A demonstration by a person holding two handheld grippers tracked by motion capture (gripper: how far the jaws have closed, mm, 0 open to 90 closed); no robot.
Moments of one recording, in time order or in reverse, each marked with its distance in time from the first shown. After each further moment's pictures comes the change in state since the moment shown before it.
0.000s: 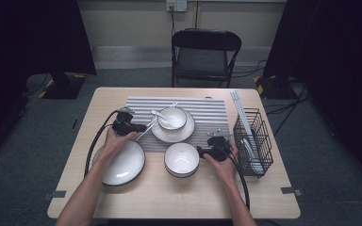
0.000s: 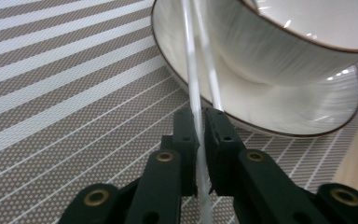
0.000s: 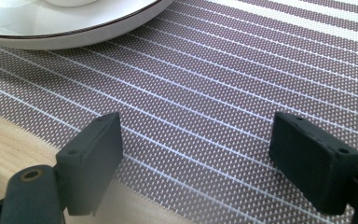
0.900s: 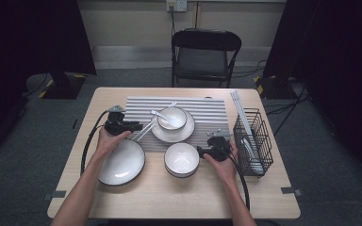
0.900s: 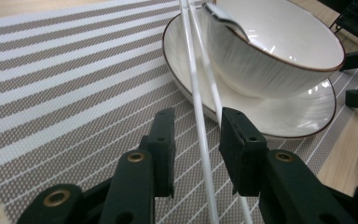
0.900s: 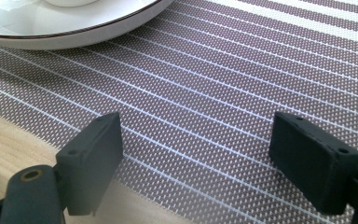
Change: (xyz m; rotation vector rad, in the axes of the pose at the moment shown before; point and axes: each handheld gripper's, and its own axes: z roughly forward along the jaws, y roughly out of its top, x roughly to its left) left arm 0.006 -0.008 -0.027 -0.088 0.006 -0.010; right arm 0.000 0.000 0.000 0.000 -0.001 0.000
